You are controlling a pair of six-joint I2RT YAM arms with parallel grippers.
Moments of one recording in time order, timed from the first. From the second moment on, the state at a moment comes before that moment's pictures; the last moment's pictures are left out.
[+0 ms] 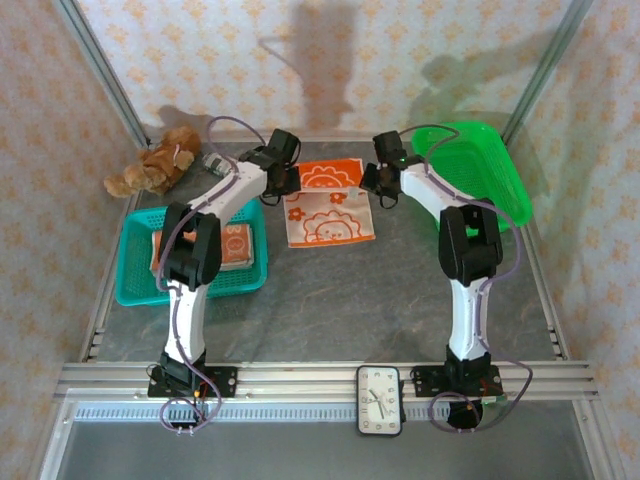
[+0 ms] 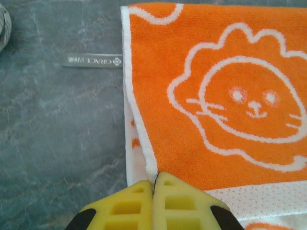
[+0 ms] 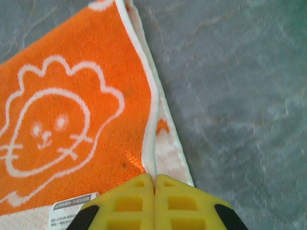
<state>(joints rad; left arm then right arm) -0.33 2.10 1.79 -0.72 -0.12 -0.51 0.31 2.09 1.68 -0.58 -0.06 0.61</state>
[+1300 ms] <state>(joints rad) -0.44 1.83 1.33 -0.62 -0.08 -0.62 0.40 1.82 1.18 -0.44 -0.01 0.67</state>
